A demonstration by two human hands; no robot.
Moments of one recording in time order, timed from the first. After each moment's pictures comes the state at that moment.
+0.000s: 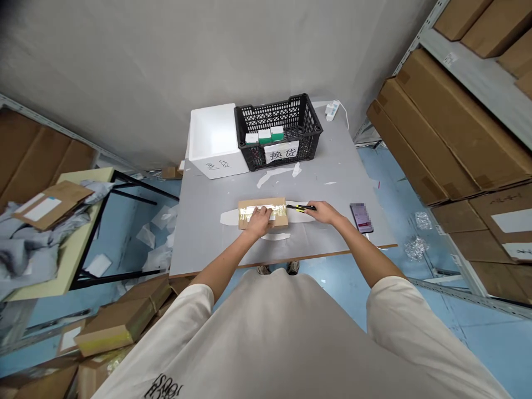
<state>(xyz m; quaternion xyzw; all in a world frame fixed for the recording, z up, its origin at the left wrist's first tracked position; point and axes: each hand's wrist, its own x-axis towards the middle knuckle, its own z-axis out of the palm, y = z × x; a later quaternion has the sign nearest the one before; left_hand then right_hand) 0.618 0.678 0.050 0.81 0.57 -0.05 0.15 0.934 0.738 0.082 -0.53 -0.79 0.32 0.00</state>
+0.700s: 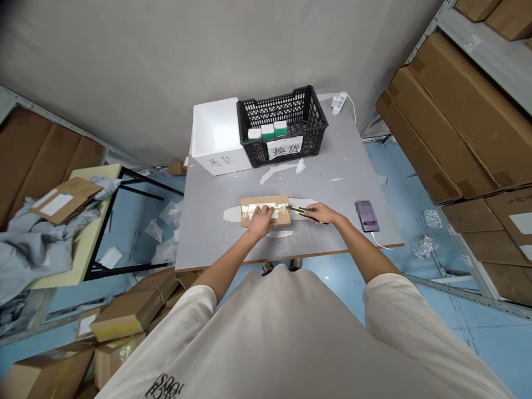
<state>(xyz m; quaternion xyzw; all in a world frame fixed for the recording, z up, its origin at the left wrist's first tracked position) 0.617 0.667 0.046 0.80 0.58 -0.02 0.14 0.922 0.733 0.067 -0.50 -0.66 0.56 0.01</state>
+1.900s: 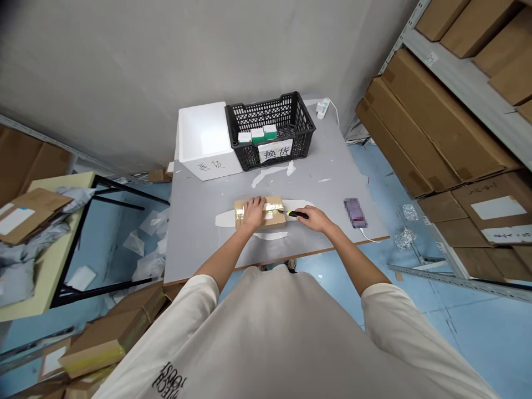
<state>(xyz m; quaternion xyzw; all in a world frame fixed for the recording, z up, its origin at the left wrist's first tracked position) 0.607 0.707 0.041 0.77 0.62 0.05 0.11 0.909 0.695 0.070 -0.53 -0.79 0.31 0.06</state>
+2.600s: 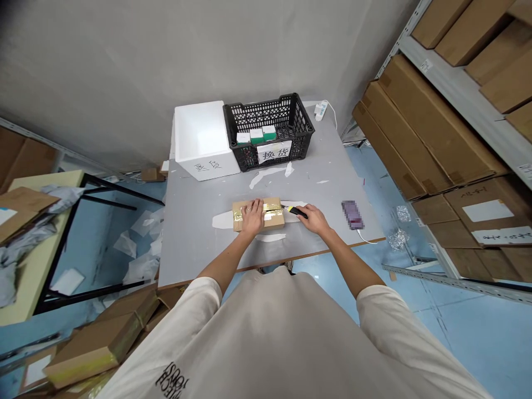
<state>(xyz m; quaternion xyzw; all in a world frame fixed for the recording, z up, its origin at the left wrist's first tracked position) 0.607 0.687 0.031 0.76 0.64 0.08 0.11 0.912 0.696 0.035 -0.56 -0.78 0.23 0.15</state>
